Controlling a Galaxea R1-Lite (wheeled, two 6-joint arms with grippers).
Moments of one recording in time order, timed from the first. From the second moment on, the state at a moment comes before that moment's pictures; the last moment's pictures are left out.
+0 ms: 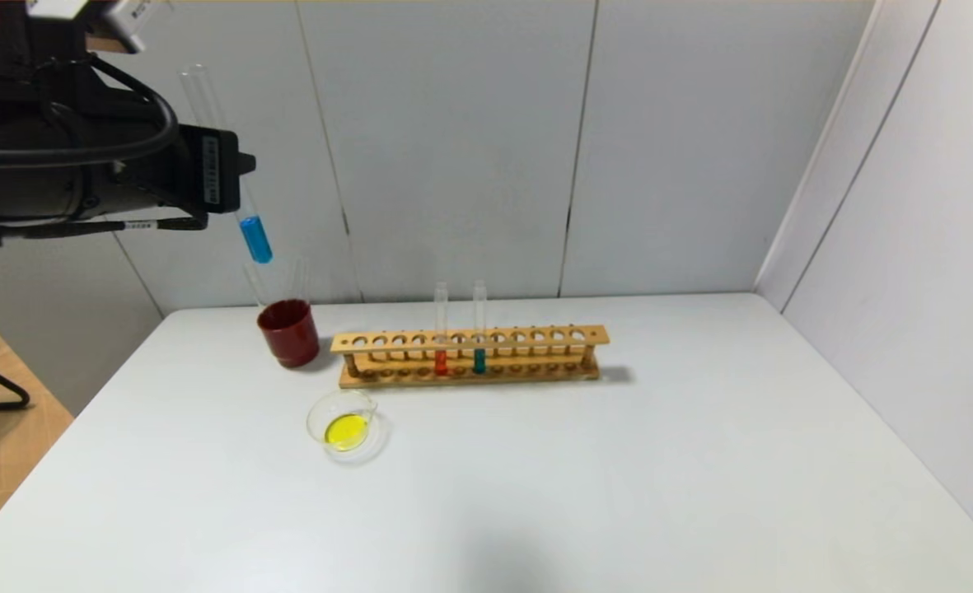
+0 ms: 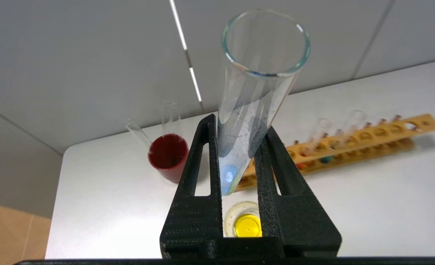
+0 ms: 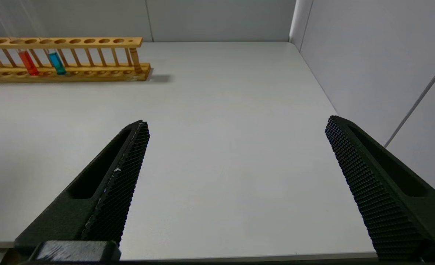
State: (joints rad) left arm -0.37 1.43 -1.32 0.06 0.23 0.05; right arm 0.00 0.00 0.00 -0.01 0.00 0.00
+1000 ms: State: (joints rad) left arm -0.13 1.29 -1.13 0.08 0.01 0.15; right arm 0.00 0.00 0.00 -0.01 0.00 0.00
